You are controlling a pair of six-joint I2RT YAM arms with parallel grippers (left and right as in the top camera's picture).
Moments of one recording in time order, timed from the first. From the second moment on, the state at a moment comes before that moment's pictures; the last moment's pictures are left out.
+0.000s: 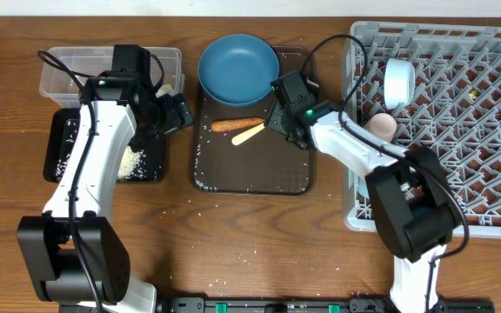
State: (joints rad) left arm -0.02 1.70 1.41 -1.02 0.15 -0.47; right arm 0.52 2.08 1.40 -0.38 0.07 0.88
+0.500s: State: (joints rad) left arm -0.02 1.70 1.41 -1.02 0.15 -0.47; right arm 0.52 2.13 1.40 -0.26 0.08 0.94
